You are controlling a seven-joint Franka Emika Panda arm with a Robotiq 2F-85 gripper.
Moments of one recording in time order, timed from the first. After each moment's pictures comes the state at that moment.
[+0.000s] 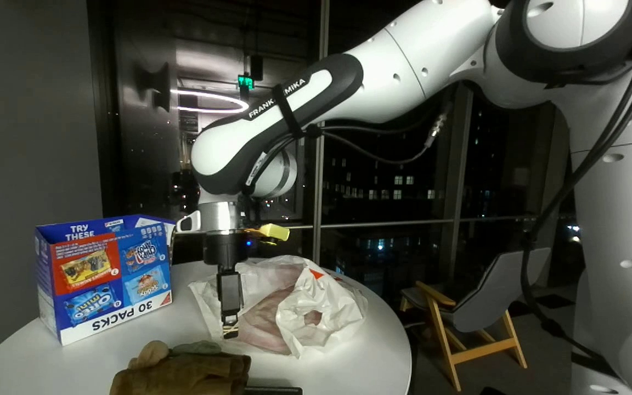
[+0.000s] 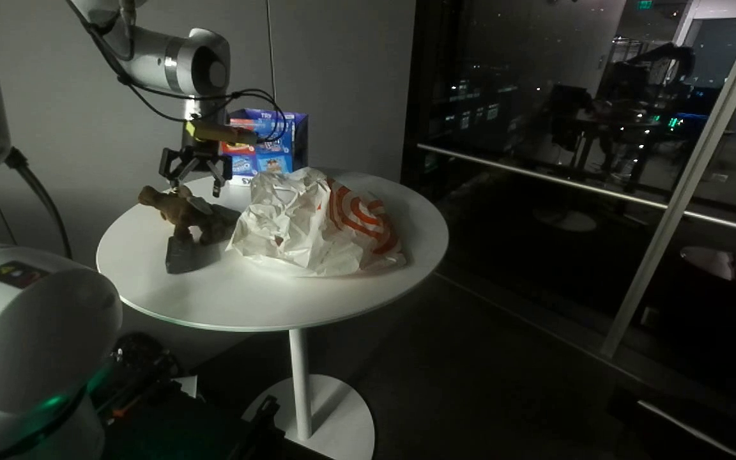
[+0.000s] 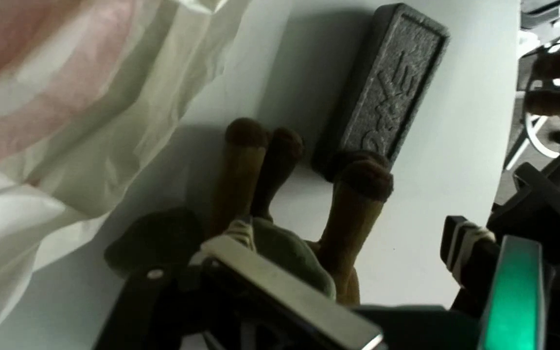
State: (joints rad) arm 0.22 0.19 0.25 -1.98 0.12 2.00 -0.80
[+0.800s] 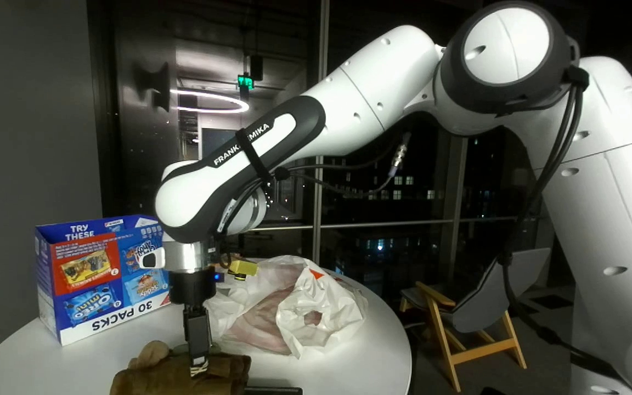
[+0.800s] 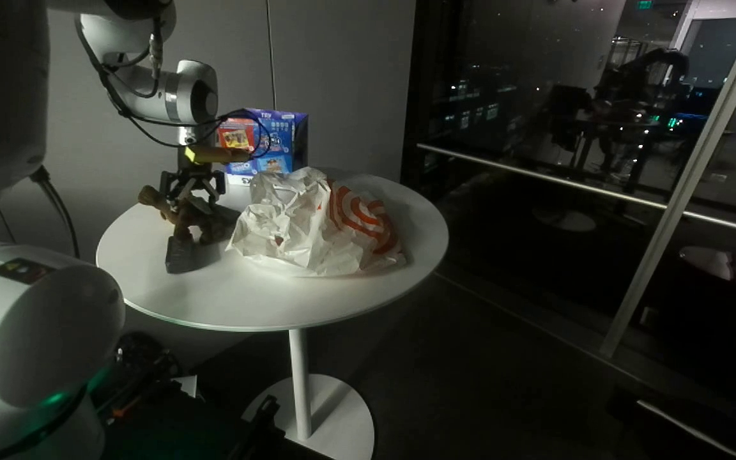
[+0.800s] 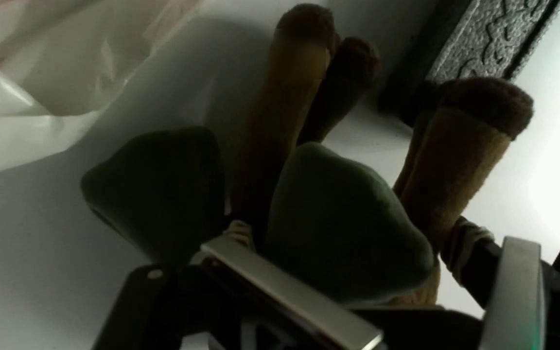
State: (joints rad) arm 0.26 0.39 0.30 -1.87 0.02 2.11 -0.79
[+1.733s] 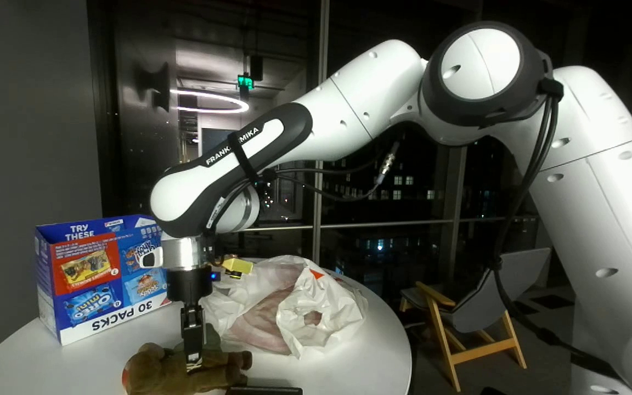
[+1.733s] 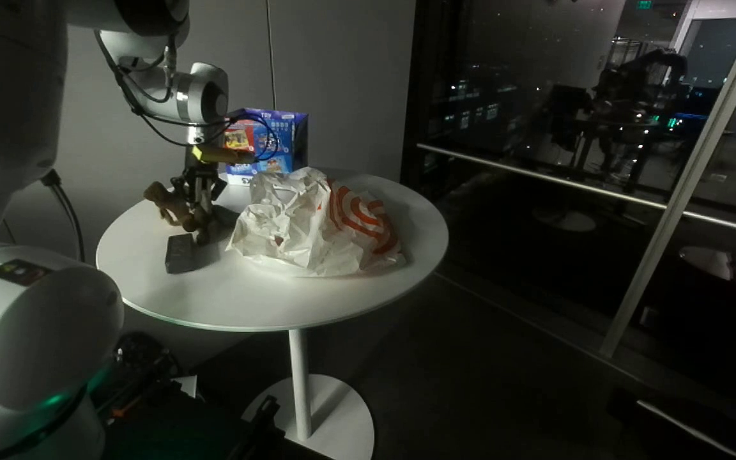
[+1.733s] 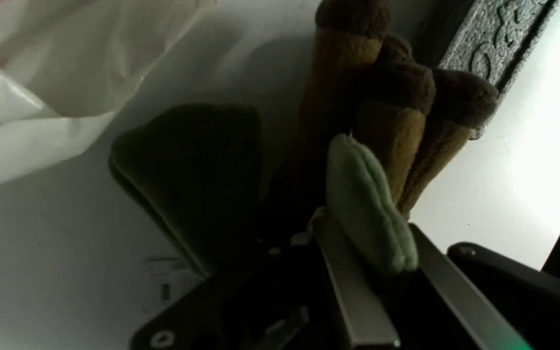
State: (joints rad) arm 0.24 0.45 0.30 -1.78 0.05 2.04 -0.79
